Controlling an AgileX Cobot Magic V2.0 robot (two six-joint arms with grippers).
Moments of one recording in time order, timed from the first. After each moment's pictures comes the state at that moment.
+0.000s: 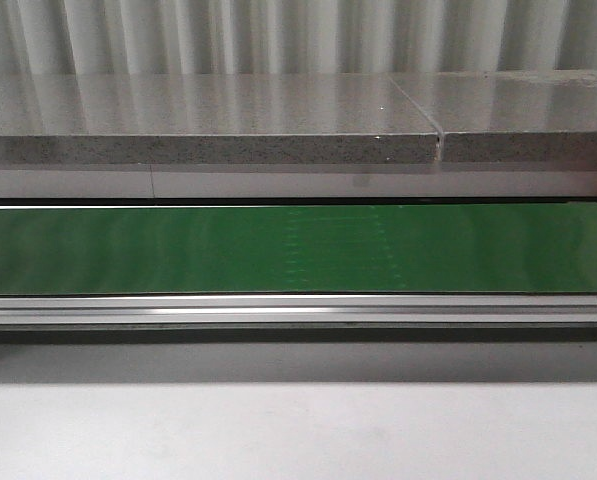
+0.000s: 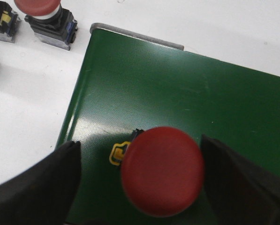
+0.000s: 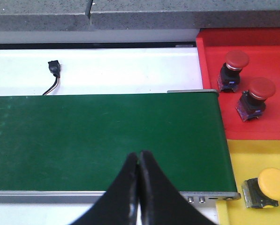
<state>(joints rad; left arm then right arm) 0.03 1.43 -0.94 0.03 0.58 -0.24 -0.16 0.72 -0.72 0.23 0.64 -0.14</state>
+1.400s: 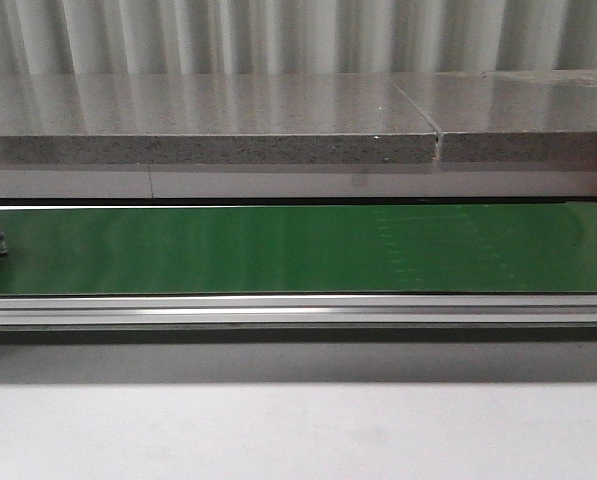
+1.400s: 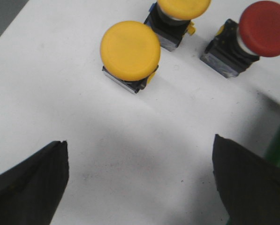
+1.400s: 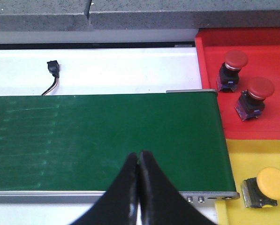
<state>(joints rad) 0.44 1.65 -1.08 -0.08 0.61 -0.09 -0.16 0.72 -0.72 0.23 0.64 -0.14</state>
